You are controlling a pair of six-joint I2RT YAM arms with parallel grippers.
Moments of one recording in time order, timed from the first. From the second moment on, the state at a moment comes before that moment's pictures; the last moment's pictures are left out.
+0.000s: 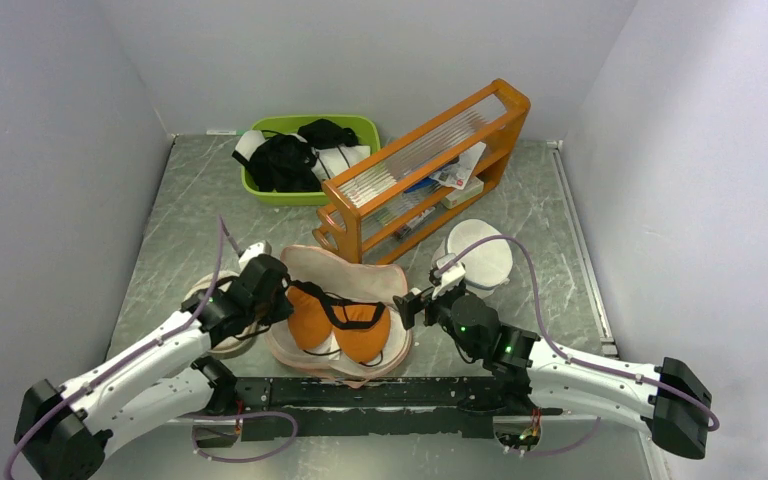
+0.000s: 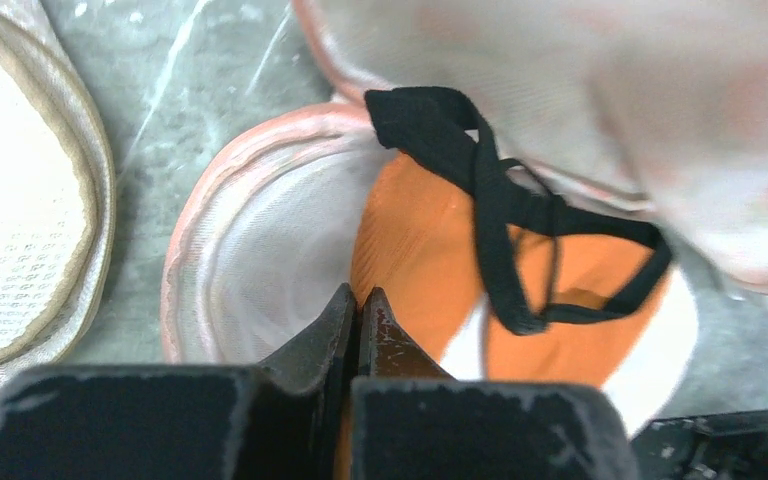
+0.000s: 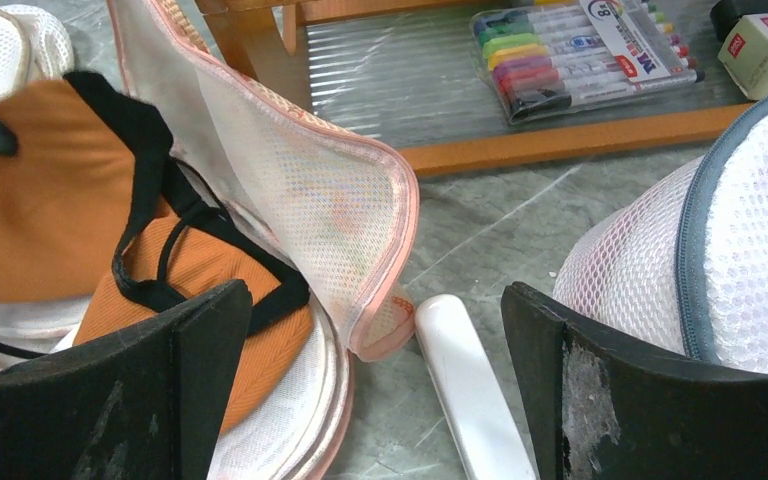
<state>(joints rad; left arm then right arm) -0.70 0.87 0.53 -0.63 -0.24 -0.94 1.07 0.74 0.26 0.22 0.48 0.18</state>
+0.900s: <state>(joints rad) -0.70 0.75 1.34 -0.86 -0.44 -0.66 1.07 0.66 0.20 0.24 0.50 0.18</state>
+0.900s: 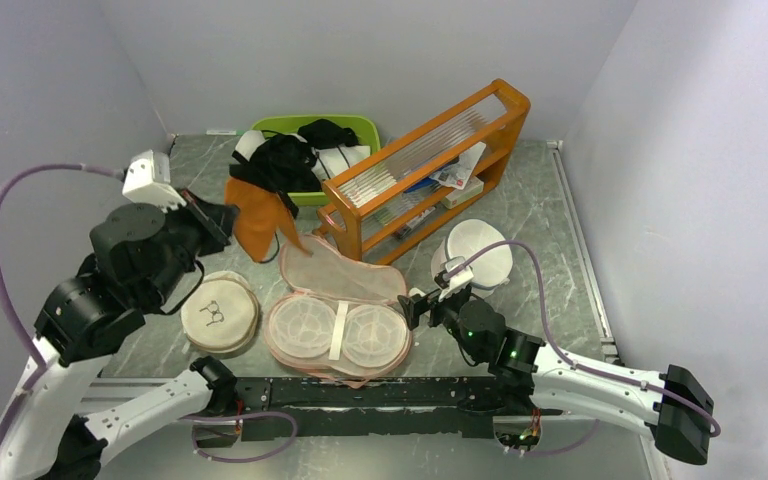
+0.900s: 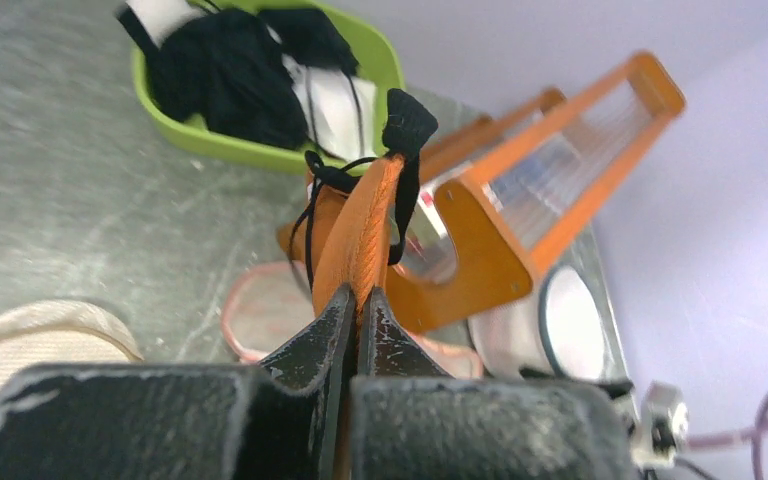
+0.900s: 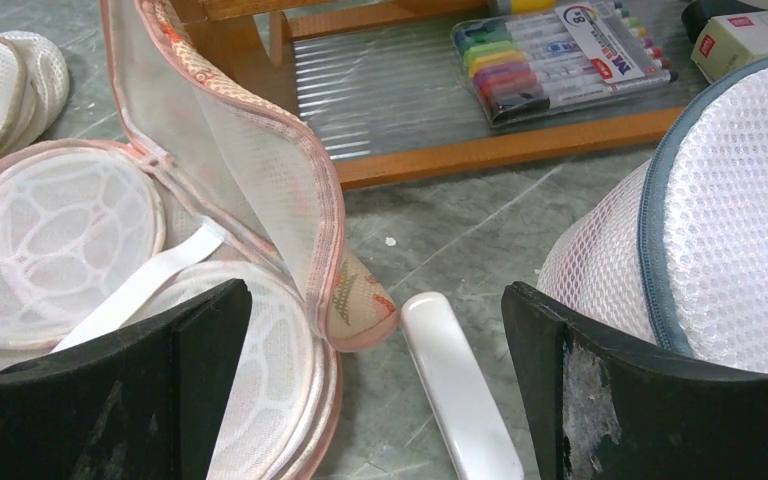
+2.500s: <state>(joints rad) -0.22 1.85 1.92 -0.43 0.10 -0.39 1.07 0.74 0.20 0.28 0.47 0.16</state>
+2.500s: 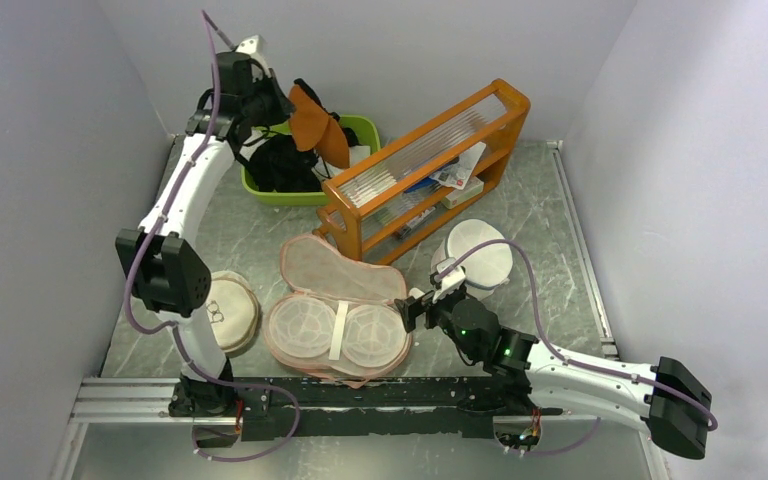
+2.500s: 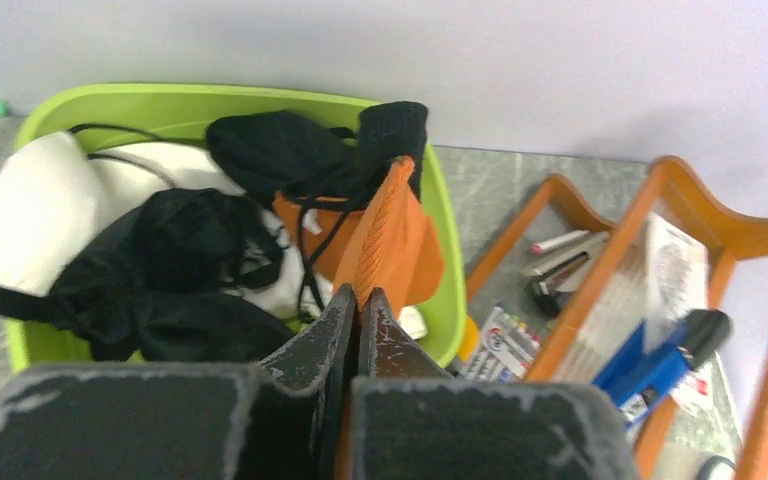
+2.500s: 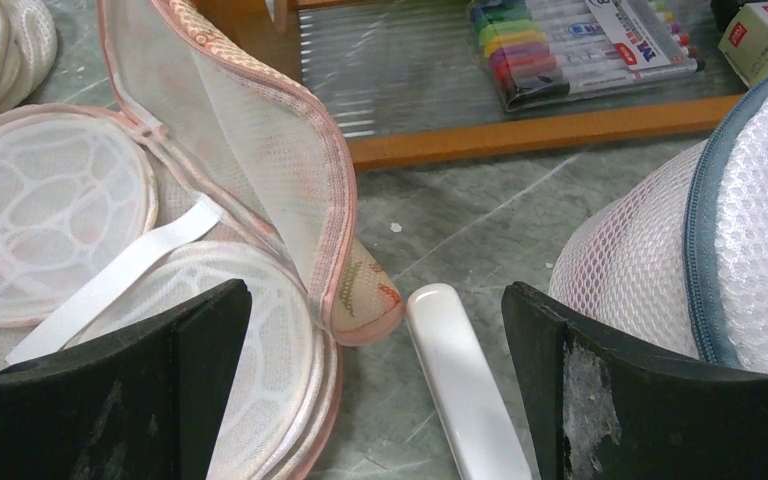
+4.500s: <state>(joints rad) -0.12 1.51 1.46 -0.15 0.07 -0.23 0.95 1.13 0.56 0.24 0.16 0.15</state>
